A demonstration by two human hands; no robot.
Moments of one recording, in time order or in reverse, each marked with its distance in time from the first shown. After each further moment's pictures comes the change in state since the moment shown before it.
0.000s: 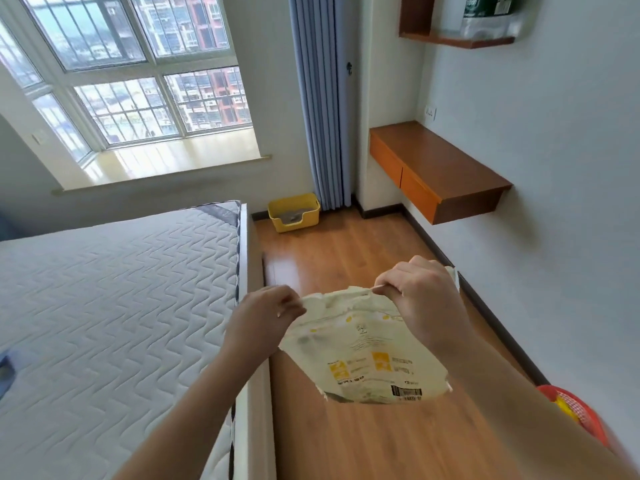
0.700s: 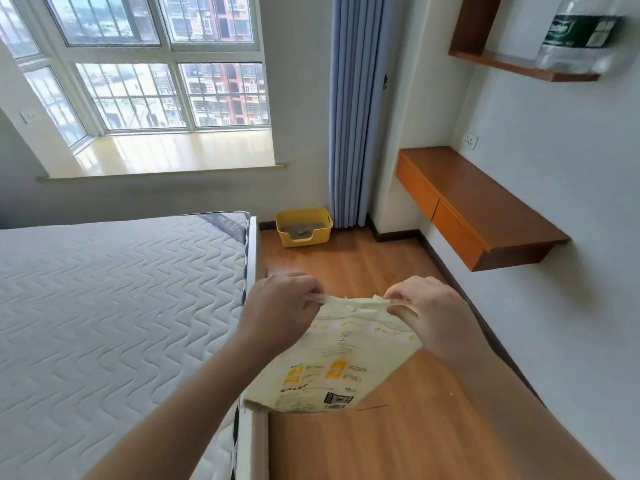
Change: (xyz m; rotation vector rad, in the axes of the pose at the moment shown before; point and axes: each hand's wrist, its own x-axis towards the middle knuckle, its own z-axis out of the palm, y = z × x) left_hand 0.203 -0.112 -0.038 0.072 0.150 0.223; right_hand 0.190 0.010 0.145 0.021 -0.243 0.066
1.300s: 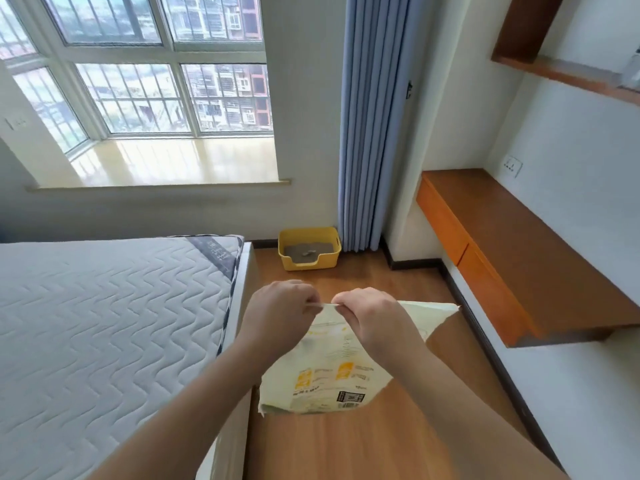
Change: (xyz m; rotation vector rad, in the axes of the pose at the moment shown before) left_hand 0.262 -0.074 0.120 0.148 -0.092 -0.150; right_hand 0.268 0.112 0.094 0.102 -0.028 -0.183
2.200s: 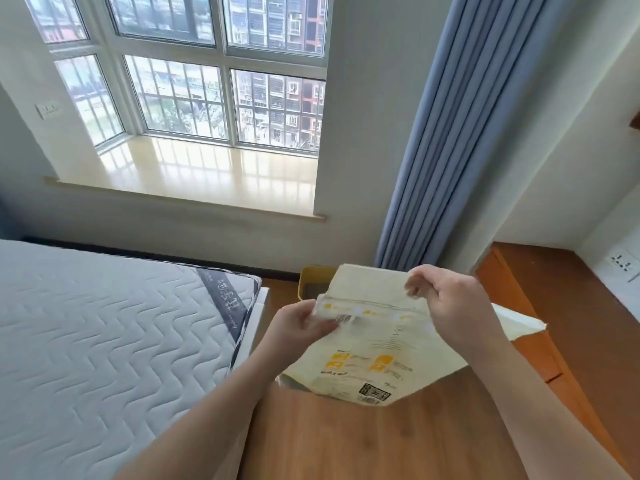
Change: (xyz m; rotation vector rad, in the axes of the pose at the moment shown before) left_hand 0.266 -0.196 0.095 -0.864 -0.025 -0.355; right_hand 0.335 0.124 0.018 0.134 0.076 0.075
